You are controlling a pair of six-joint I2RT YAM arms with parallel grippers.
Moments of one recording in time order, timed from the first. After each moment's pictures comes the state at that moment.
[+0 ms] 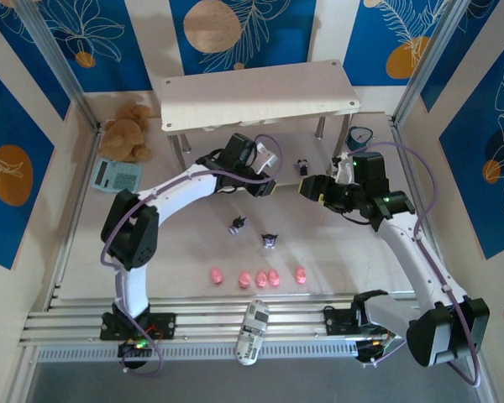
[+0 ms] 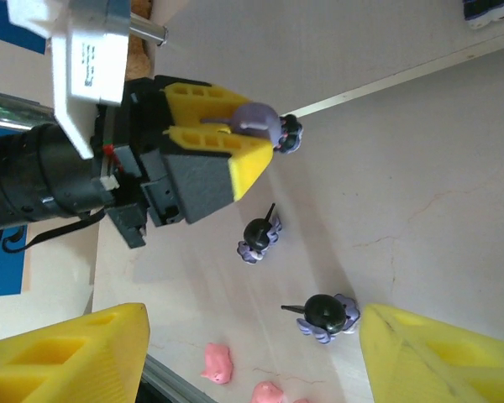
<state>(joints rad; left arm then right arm) -0.66 1.95 1.57 -0.45 0.31 0.00 0.18 1.09 0.97 -0.65 -0.56 0.58</state>
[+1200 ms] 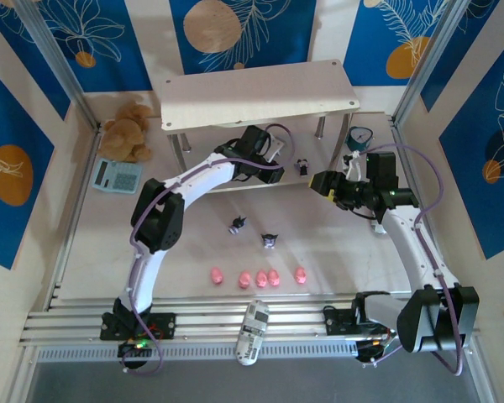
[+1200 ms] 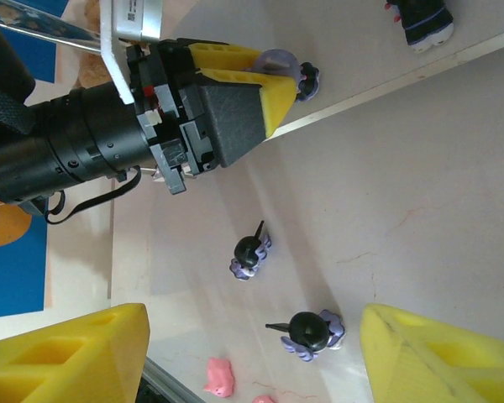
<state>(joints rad) -0.66 2.20 1.88 -0.52 0.22 -0.04 0.03 1.16 0.95 -0.61 -0.70 0.53</state>
